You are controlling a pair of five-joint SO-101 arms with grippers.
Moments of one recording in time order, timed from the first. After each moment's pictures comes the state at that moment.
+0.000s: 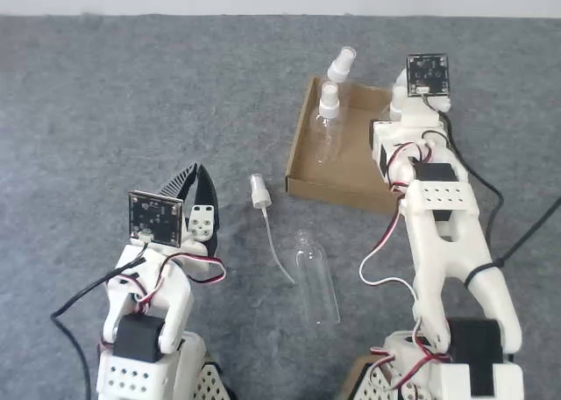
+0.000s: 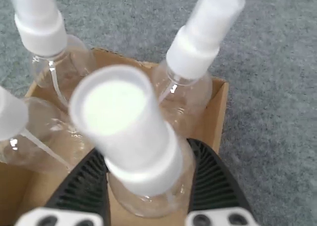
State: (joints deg) left arm 4.0 -97.0 84.3 42.9 2.9; right arm -3.9 -12.3 36.9 23.2 0.2
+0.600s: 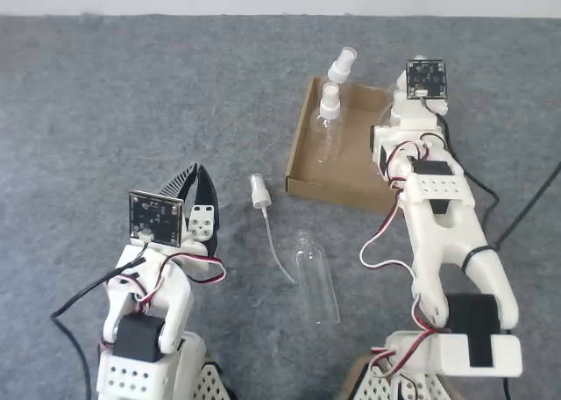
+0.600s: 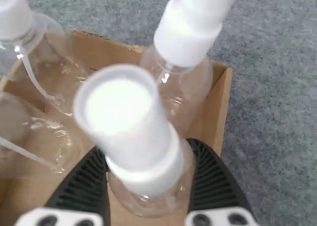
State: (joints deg) left arm 4.0 -97.0 84.3 43.0 2.9; right arm -2.7 -4.1 35.8 20.0 0.0
